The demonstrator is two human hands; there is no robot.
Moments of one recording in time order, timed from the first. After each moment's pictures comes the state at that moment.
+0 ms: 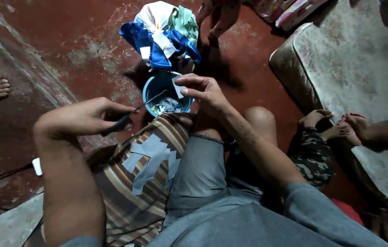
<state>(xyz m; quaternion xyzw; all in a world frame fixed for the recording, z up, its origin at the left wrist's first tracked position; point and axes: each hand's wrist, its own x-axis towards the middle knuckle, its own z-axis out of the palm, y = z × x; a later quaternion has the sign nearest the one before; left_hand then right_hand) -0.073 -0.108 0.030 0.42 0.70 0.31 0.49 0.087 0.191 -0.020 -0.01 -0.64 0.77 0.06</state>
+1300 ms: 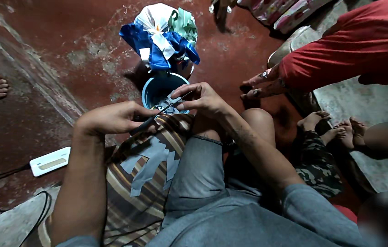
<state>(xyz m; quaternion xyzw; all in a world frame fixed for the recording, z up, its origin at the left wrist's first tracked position) -0.051 -0.067 0.007 0.45 0.60 0.38 0.55 0.089 0.192 -0.016 0.02 -0.64 0.76 -0.05</state>
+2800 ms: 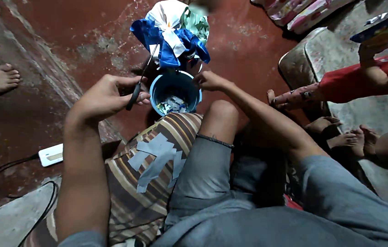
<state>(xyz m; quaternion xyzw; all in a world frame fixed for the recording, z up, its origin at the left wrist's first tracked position) -0.070 -0.084 0.015 0.32 0.72 0.50 0.36 0.007 0.281 -0.093 -0.05 -0.91 0.34 -0.24</state>
